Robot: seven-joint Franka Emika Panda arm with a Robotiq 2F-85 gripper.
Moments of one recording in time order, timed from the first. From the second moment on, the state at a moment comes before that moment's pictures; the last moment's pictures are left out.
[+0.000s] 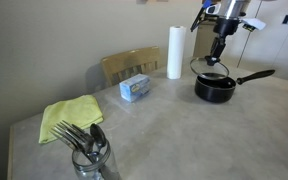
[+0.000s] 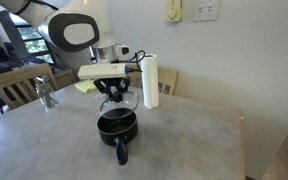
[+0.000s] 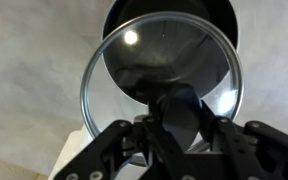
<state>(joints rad) -0.20 0.32 0.01 -2.03 0.12 2.46 -0.82</state>
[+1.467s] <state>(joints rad) -0.23 0.41 0.01 -2.00 0.12 2.33 -0.82</state>
